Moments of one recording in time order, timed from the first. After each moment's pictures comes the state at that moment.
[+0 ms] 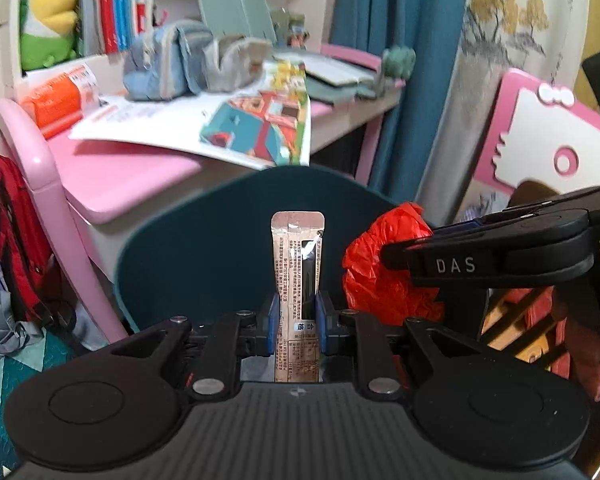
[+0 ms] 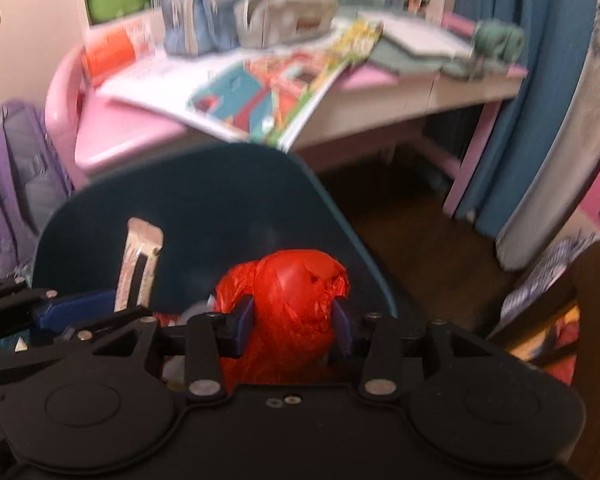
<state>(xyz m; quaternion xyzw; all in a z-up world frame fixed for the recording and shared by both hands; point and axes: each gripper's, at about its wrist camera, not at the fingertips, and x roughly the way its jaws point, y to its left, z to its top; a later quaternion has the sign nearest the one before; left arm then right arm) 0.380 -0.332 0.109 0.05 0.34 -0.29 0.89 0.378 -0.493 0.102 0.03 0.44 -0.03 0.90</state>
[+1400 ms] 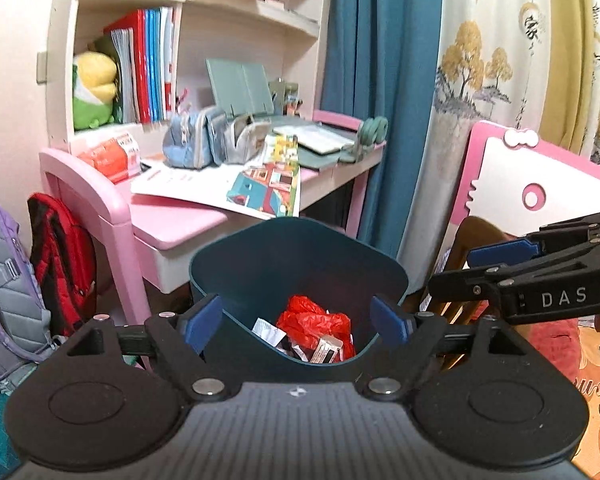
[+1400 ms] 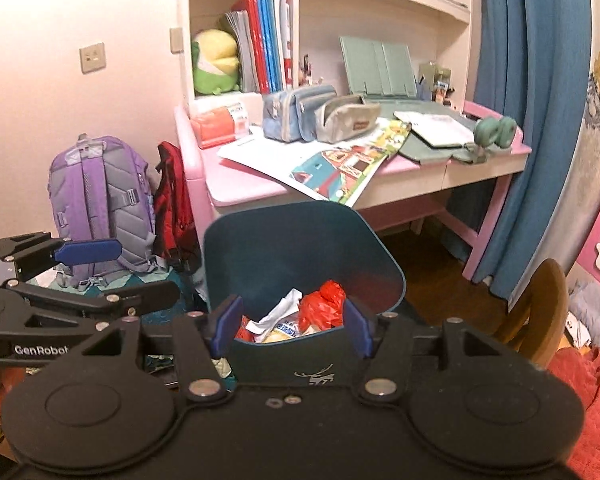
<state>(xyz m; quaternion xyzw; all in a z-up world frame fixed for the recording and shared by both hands) 0.254 -0.250 0.180 0.03 0.24 -0.29 0.93 0.202 -0.441 0.202 0.01 0.31 0.03 0.95</state>
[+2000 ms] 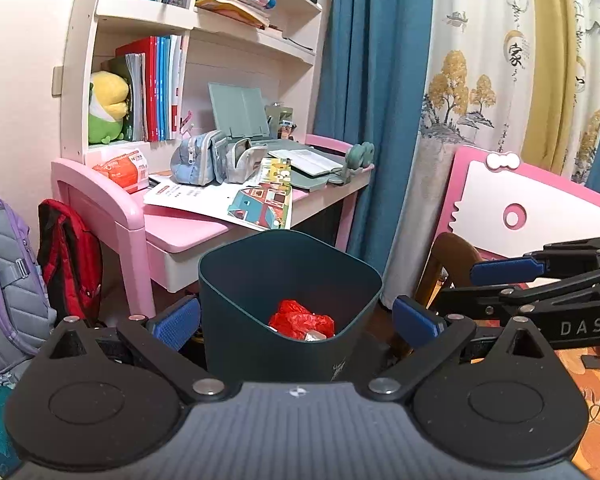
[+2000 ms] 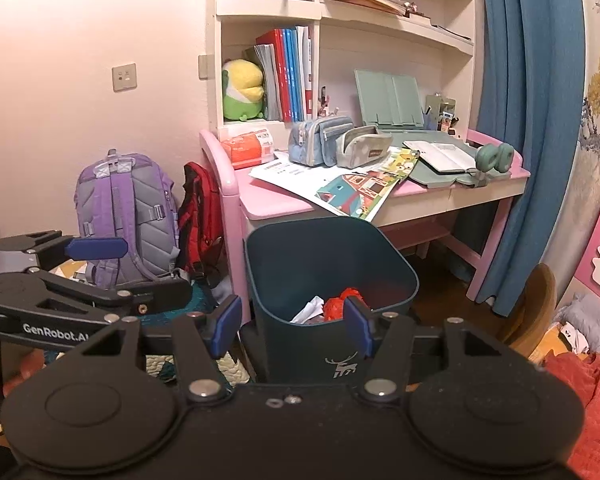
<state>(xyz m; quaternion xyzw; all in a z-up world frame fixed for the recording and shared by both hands) 0.200 -0.212 0.195 0.01 0.21 -0.30 0.93 0.136 -0.410 0.216 0.00 0.27 0.04 0.96</state>
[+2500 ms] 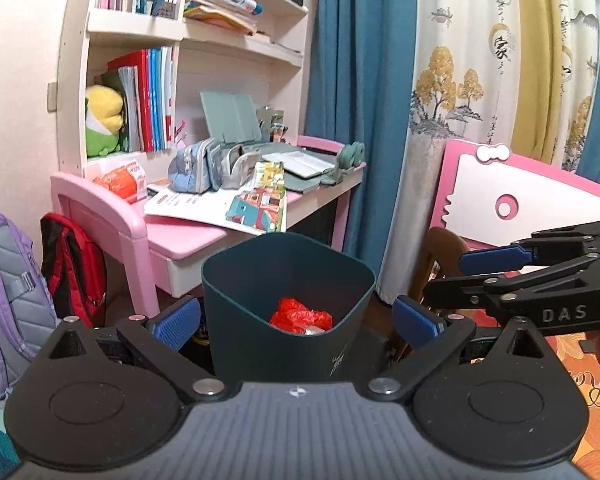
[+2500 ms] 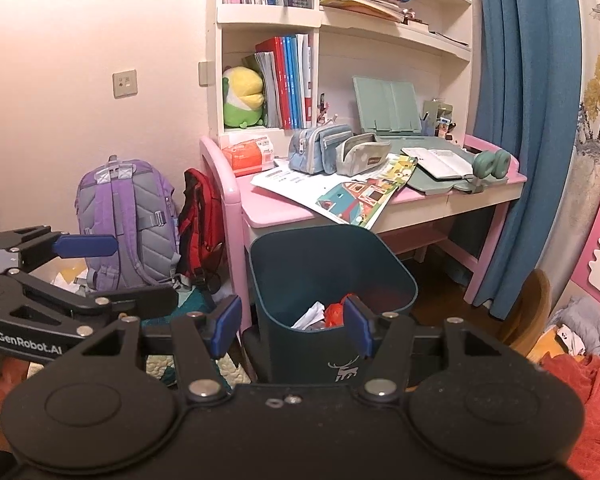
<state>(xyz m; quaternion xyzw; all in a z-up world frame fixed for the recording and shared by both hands) 0.180 -0.201 0.212 0.03 0.20 -0.31 0.93 0.129 -0.405 0.227 0.00 0.26 0.03 0.96</state>
